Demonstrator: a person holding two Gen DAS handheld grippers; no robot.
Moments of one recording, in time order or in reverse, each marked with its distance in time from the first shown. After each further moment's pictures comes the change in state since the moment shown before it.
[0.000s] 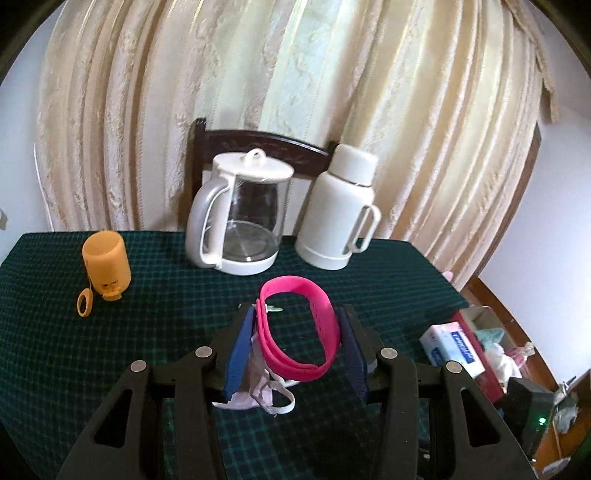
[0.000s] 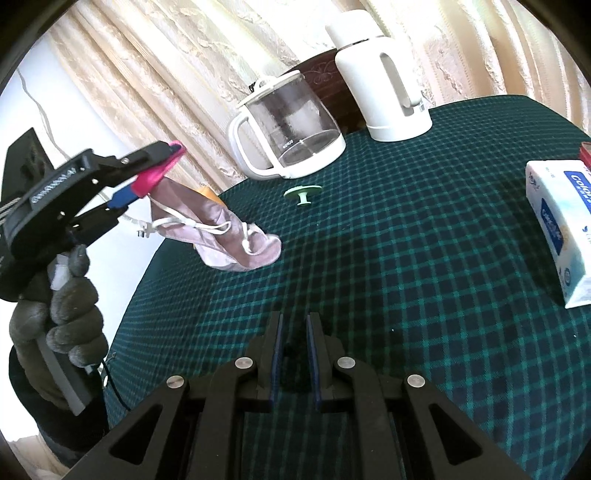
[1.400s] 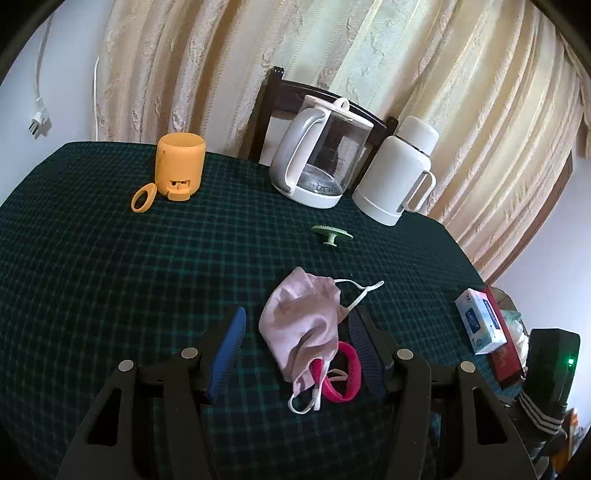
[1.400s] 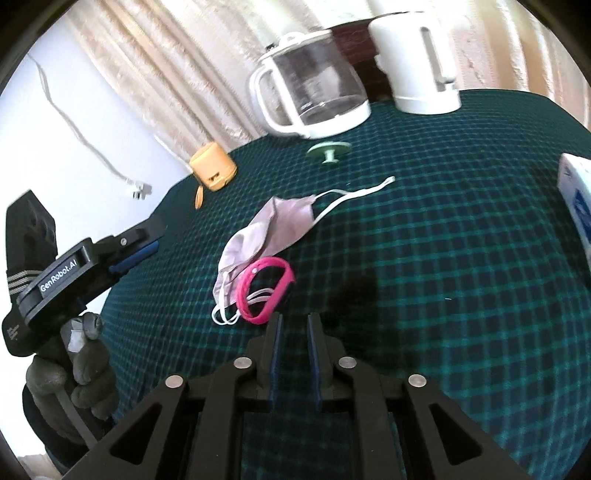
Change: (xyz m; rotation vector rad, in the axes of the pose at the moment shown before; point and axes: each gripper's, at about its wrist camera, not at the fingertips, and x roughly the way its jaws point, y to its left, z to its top) left arm -0.031 0.080 -0.086 -0.177 0.088 0.056; right arm 0.044 0.042 -0.017 -0.071 0.130 -0.048
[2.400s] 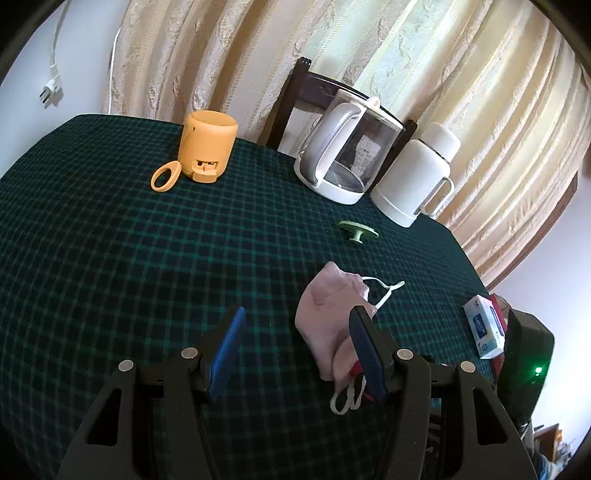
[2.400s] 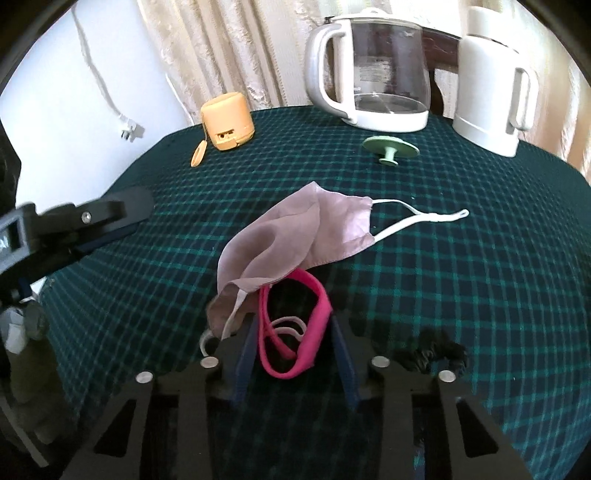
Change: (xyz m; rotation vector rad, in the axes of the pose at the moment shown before) left arm 0.008 0.043 -0.001 -0.076 0.028 -0.017; right arm 0.071 0.048 0.018 -0.222 0.051 -0.147
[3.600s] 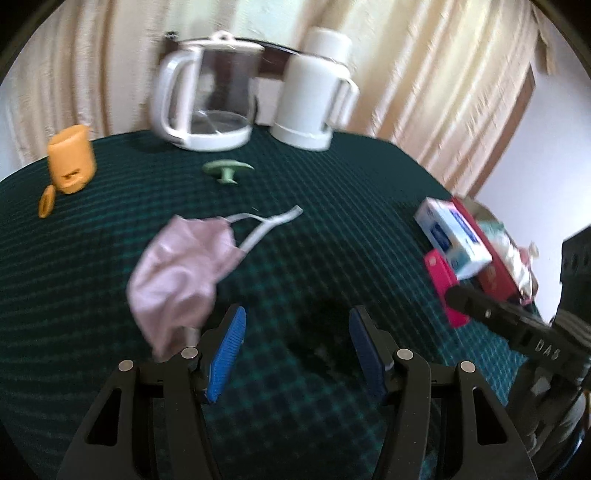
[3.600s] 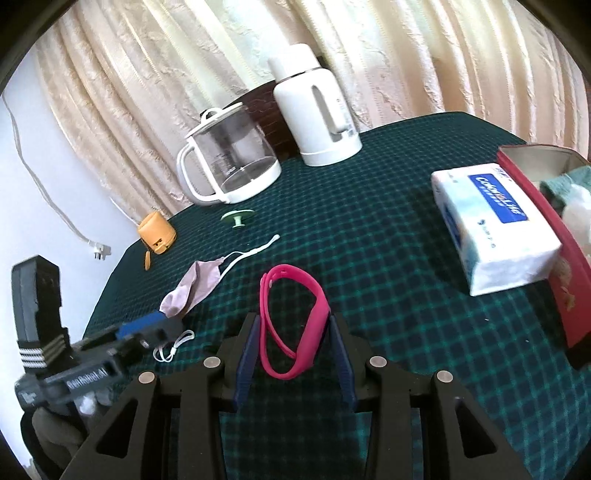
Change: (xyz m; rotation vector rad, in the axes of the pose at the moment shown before) left arm 0.043 -0.131 -0.042 0.307 0.155 -0.056; right arm -0.124 -0.130 -0.057 0.370 -0.239 -0.028
